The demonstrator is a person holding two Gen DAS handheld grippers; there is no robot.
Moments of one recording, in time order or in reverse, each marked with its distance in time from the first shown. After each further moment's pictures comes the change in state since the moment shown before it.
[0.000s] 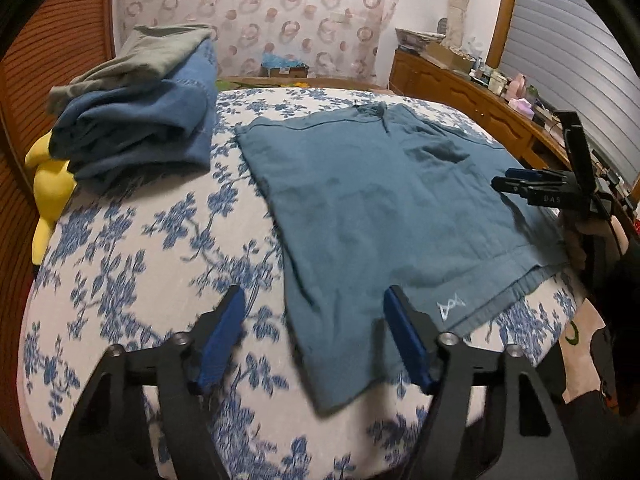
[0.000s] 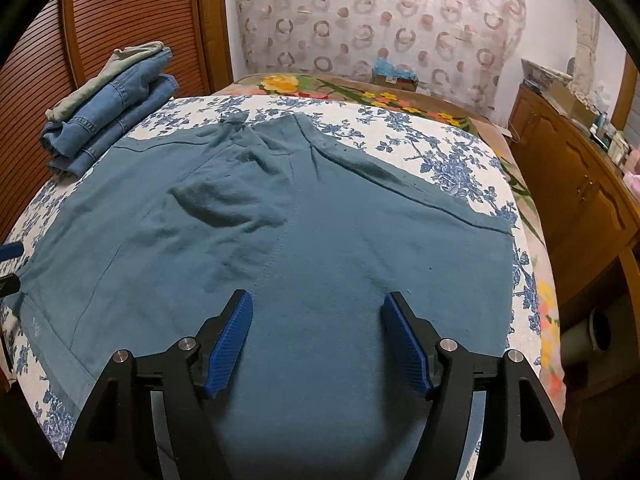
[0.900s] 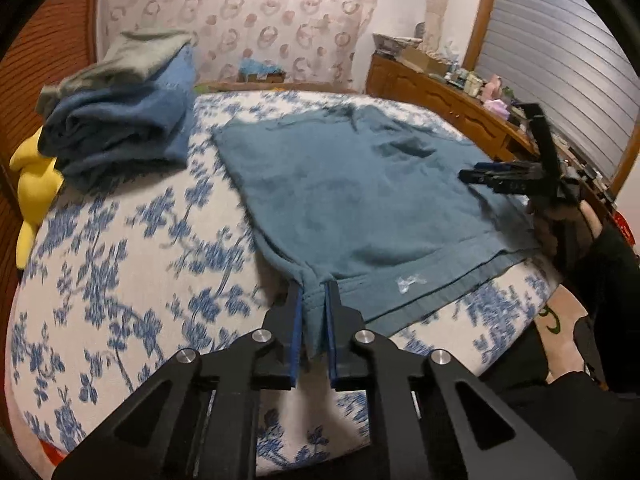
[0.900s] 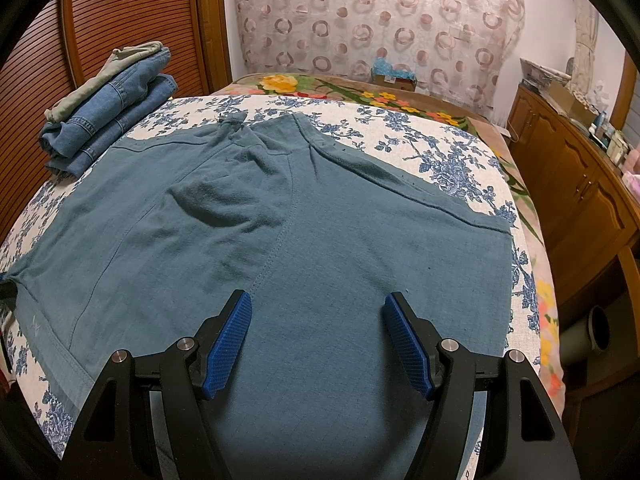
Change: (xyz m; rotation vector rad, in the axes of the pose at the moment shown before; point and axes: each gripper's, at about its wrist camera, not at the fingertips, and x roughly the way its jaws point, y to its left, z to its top) left arm -0.012 -0.012 -0.004 0.033 -0.024 -0.093; right arm 0.003 -0.001 0.000 0.005 0.001 0.001
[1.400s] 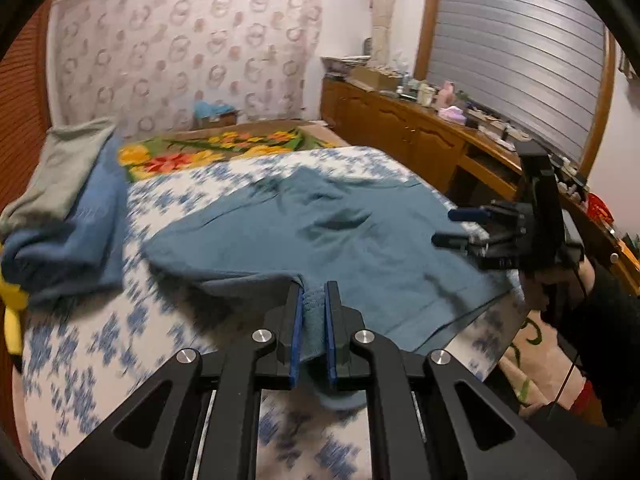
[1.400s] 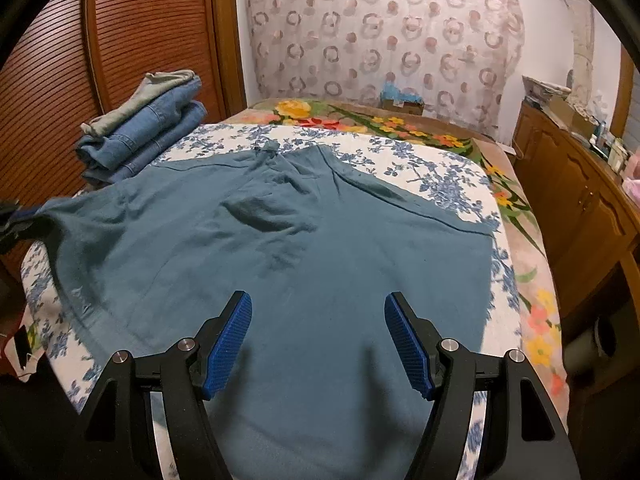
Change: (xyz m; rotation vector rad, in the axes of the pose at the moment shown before) left arm 0.003 -0.060 0.077 0.150 -0.088 -0.099; right arm -0.052 0.004 -0.021 0.003 -0.109 0.041
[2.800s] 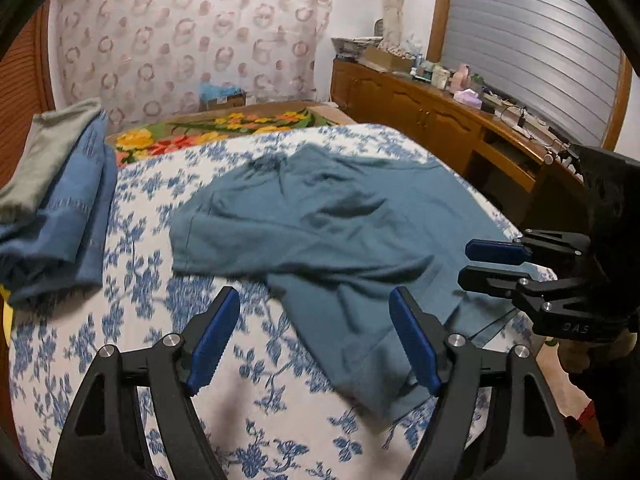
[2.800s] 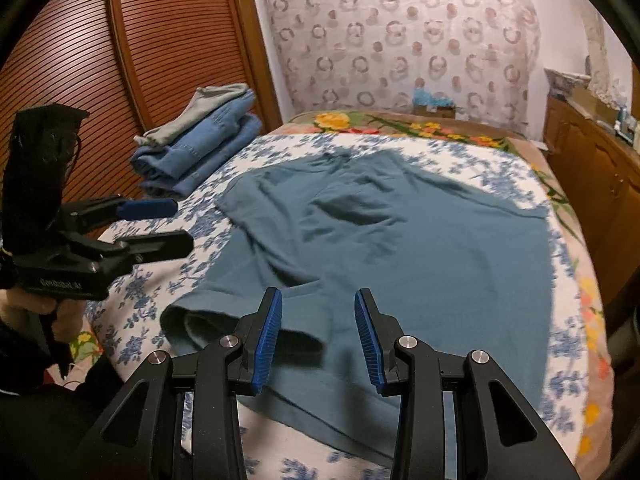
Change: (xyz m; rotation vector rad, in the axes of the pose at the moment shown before) left arm 0.045 0.002 -0.007 -0.022 0.074 0.062; right arm 0.022 0.031 -0.019 0.070 -0.030 0.168
